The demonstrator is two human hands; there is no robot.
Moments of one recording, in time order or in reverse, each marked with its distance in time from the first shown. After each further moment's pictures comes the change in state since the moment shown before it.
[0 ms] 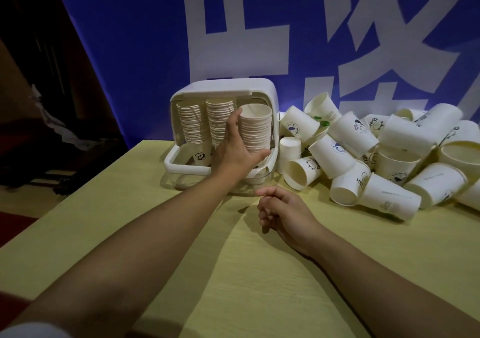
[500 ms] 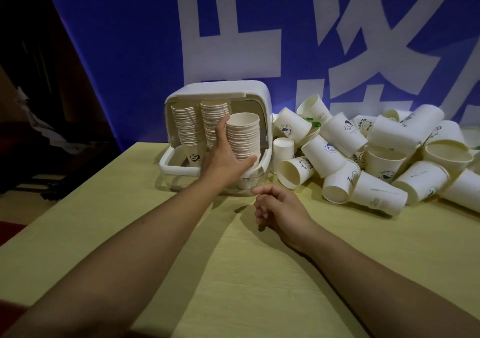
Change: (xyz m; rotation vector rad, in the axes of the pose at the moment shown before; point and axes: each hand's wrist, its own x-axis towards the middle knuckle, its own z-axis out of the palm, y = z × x) left_hand -0.012 -0.006 -0.015 0.058 -0.091 -0.074; right_hand -0.008 -0.005 0.003 -0.152 0.073 -0.064
